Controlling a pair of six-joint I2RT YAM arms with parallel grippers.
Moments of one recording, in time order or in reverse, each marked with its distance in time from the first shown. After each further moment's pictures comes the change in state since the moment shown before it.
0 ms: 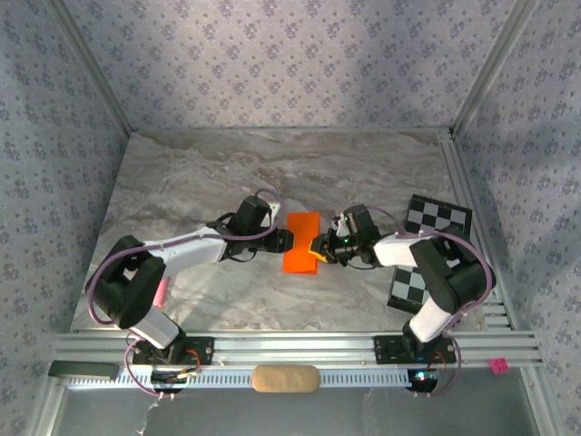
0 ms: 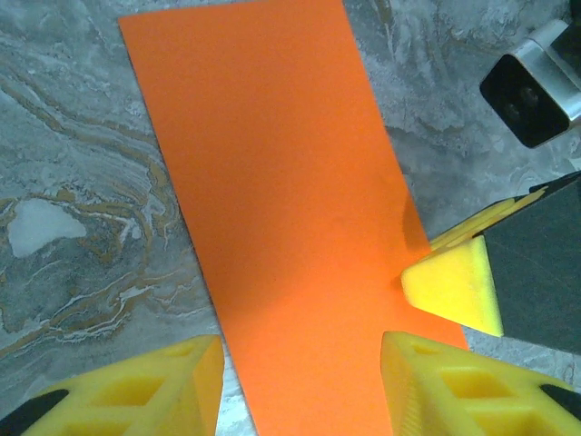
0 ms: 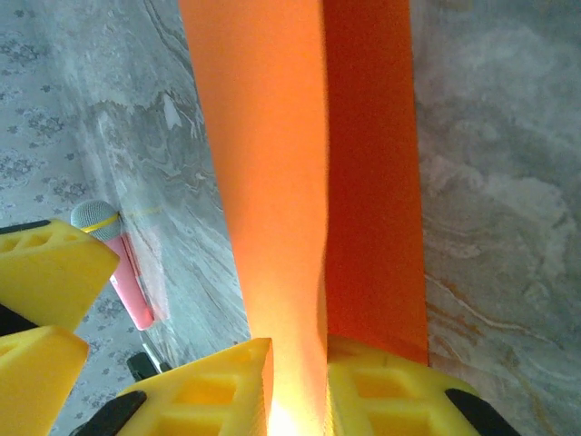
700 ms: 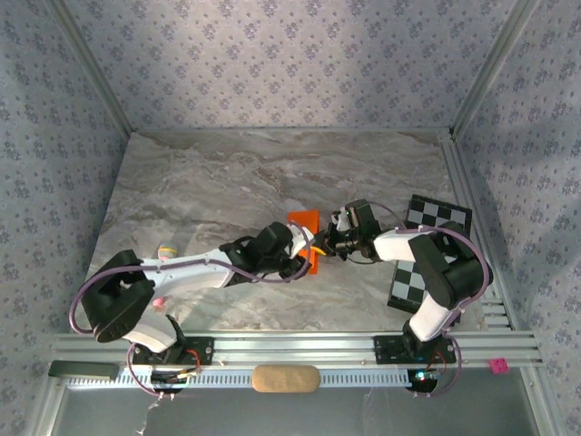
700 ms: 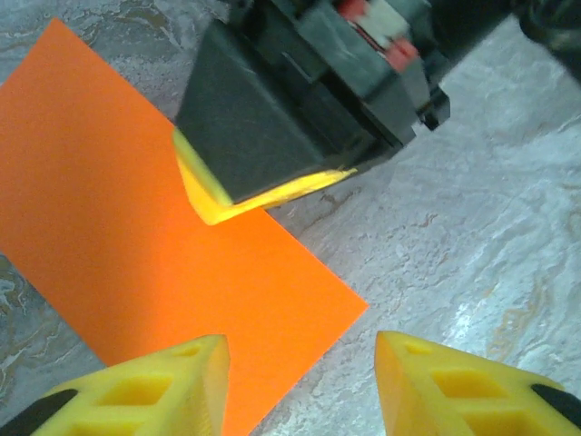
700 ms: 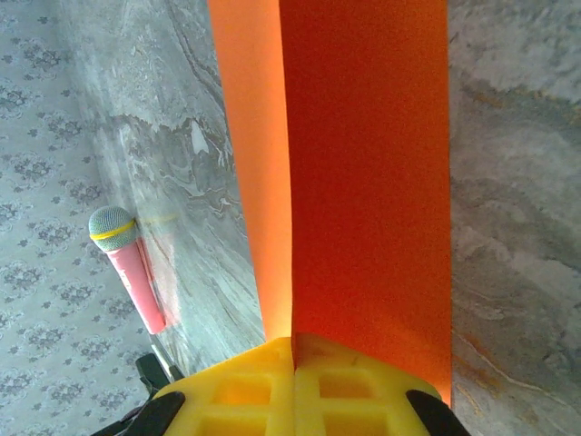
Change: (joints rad) left arm -0.318 -0.079 -0.049 0.041 -0.250 0.385; right arm -0.030 0.030 0.040 0.002 -0.033 -0.027
